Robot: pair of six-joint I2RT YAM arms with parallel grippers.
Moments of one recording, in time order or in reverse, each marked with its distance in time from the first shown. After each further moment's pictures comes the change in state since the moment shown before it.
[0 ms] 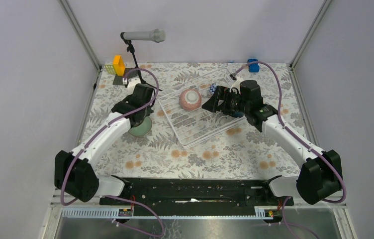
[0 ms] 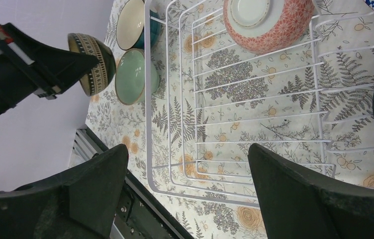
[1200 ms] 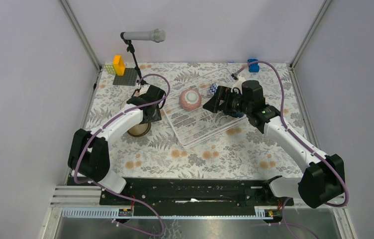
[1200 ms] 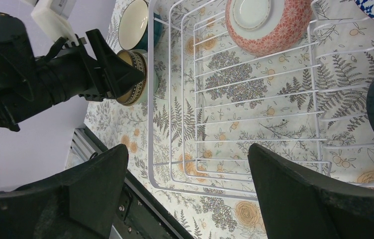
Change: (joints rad) left arm -0.030 0.256 0.047 -0.098 0.045 -0.013; right arm 0.000 -0.035 0.001 -0.024 0.008 -0.021
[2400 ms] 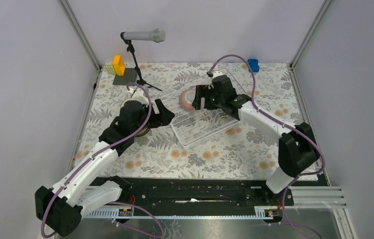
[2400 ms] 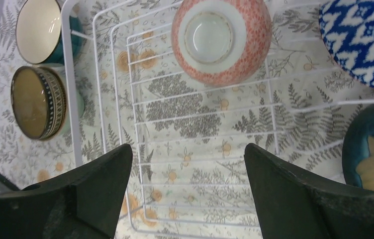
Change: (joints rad) left arm -0.064 -0.572 -0.318 0.423 0.465 0.019; right arm 0.154 0.309 0.214 -0.059 0.325 -0.152
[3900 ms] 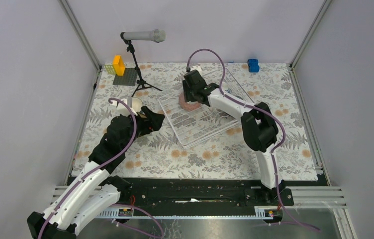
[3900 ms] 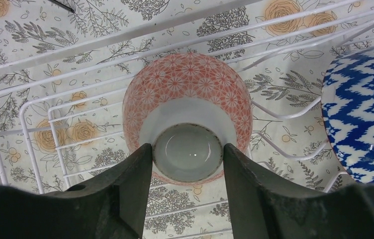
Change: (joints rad) left arm 0.000 -0.297 -0.183 0.072 -0.145 -0.056; right arm 0.091 0.535 0.528 -0.131 0.353 -0.091
